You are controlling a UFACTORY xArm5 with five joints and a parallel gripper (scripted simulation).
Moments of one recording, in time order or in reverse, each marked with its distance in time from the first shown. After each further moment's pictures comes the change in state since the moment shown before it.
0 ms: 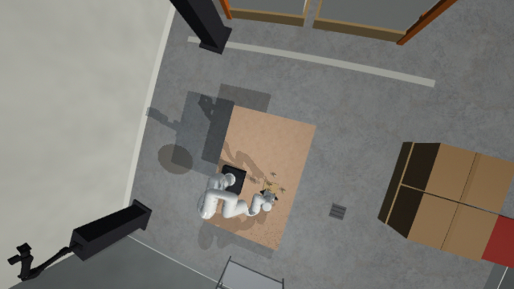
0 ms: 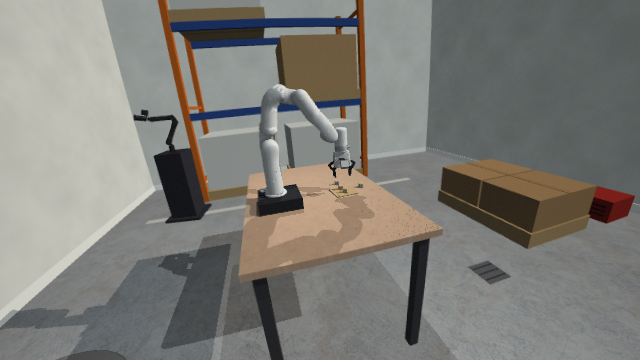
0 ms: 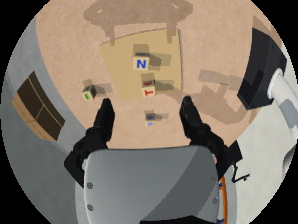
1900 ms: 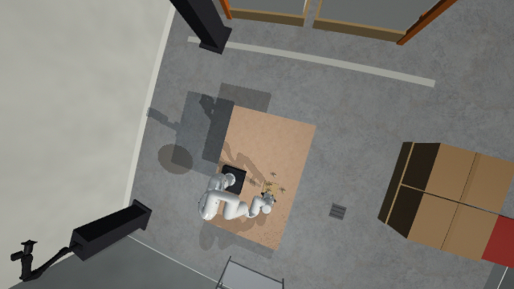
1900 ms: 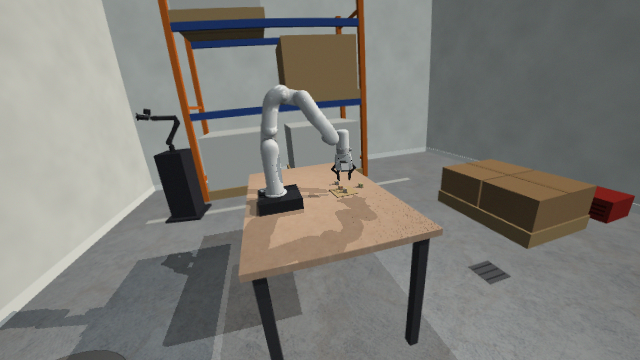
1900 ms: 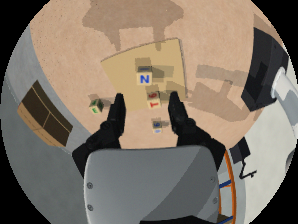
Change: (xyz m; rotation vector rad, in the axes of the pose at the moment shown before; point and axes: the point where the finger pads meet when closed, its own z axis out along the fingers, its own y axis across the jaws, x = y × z) arm 0.023 -0.005 0.011 0.001 0.000 0.089
